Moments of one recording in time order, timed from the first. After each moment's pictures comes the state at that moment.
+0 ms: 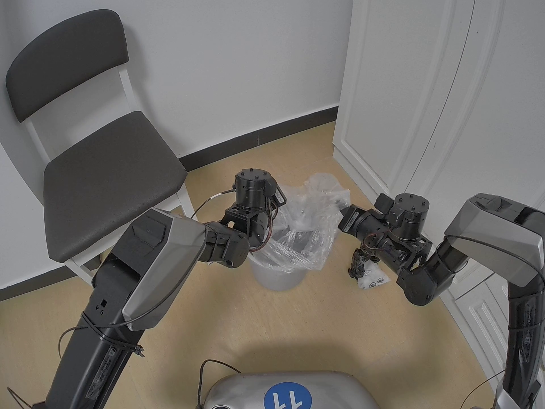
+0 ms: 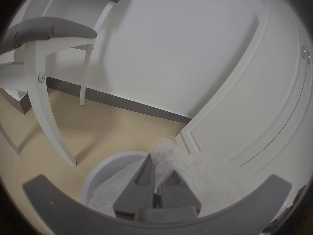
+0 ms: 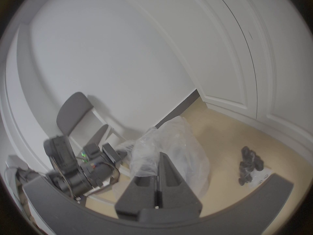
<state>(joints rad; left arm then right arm) -0.53 2.70 -1.99 -0.56 0.38 -0.62 0.41 2.32 -1.00 -1.33 0.01 0.54</state>
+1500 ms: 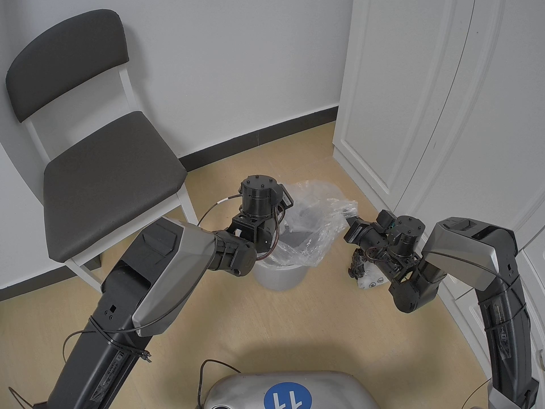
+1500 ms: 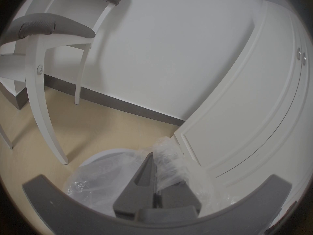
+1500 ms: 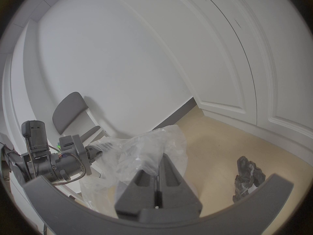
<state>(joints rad) -0.55 2.74 -2.00 -0.65 0.39 -0.62 0.32 2.59 -1.14 -1.55 0.07 0.48</state>
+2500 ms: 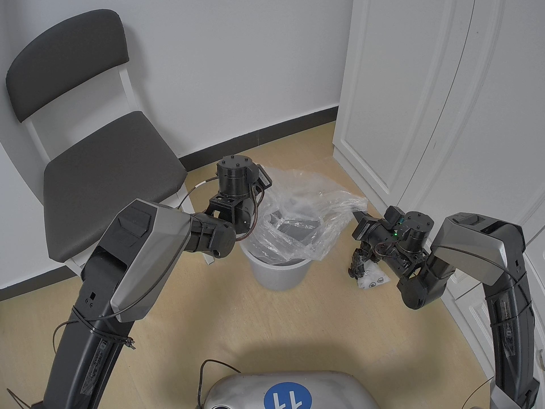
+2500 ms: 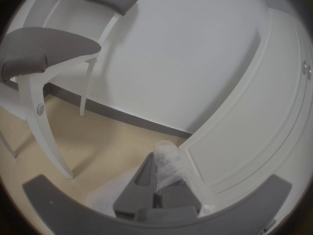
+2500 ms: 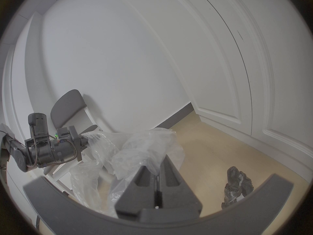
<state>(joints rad) -0.48 2.66 -1.97 -0.65 0.38 -0.62 0.29 2.55 -1.11 -1.55 0.08 0.41</state>
